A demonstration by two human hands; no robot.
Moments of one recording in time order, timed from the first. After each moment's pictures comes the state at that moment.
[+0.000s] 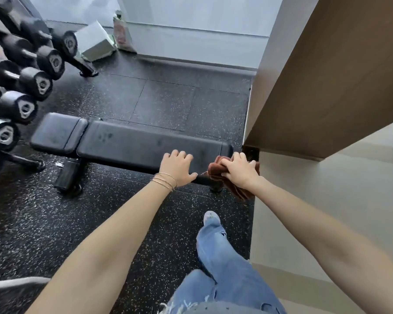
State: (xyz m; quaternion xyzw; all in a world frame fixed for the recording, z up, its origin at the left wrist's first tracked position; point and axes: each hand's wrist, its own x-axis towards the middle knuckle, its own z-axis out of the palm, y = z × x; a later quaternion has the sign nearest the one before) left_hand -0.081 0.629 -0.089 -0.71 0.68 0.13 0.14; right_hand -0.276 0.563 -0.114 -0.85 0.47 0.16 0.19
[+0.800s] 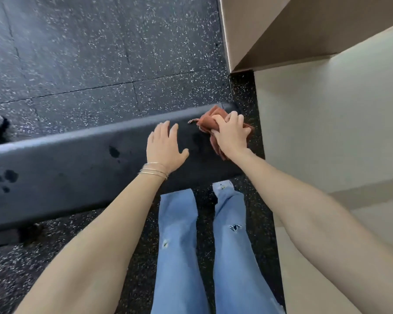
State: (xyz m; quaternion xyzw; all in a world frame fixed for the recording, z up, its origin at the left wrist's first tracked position) left_hand 0.027 0.399 -0.402 -0.64 0.70 0.29 0.13; right_hand -0.155 0.380 -0.423 -0.62 0.74 0.11 0.24
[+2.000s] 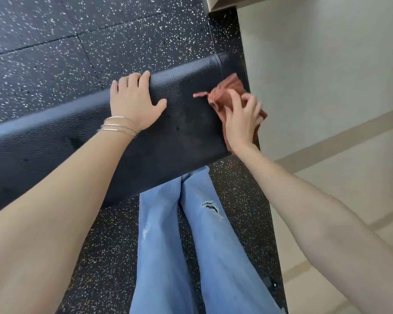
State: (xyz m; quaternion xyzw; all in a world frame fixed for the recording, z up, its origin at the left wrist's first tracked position) left_hand 0.064 0.340 -0.501 -0.58 0.75 0.30 0.11; right_hand -0.152 0.436 -0.496 -0.48 0.86 0.03 0.13
